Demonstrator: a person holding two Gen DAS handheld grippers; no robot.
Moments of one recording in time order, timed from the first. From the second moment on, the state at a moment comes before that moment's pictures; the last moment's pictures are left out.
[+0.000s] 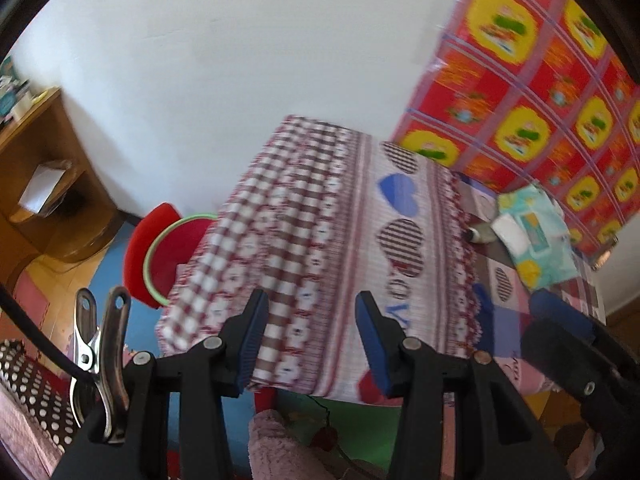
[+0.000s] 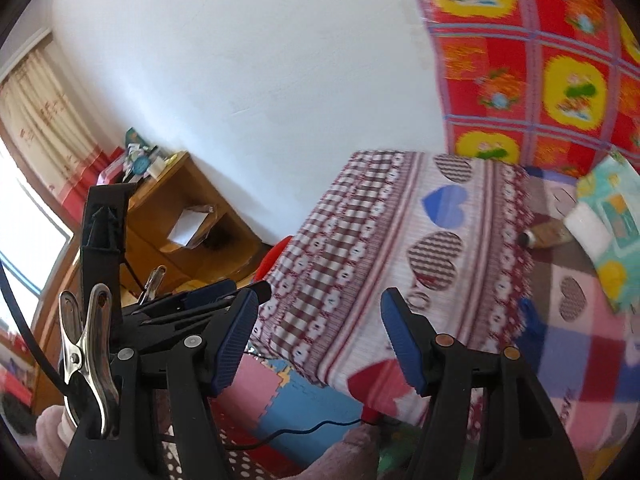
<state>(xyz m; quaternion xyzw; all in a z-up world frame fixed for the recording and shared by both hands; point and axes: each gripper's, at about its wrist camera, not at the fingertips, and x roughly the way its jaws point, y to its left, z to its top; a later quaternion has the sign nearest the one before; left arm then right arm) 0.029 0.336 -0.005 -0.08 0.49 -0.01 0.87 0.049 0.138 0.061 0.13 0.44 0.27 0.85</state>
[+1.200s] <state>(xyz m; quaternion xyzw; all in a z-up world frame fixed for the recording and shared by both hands) 0.117 0.181 -0.002 0.03 0.51 -0.18 0.84 0.080 -0.003 0.033 0.20 0.47 0.10 0.86</state>
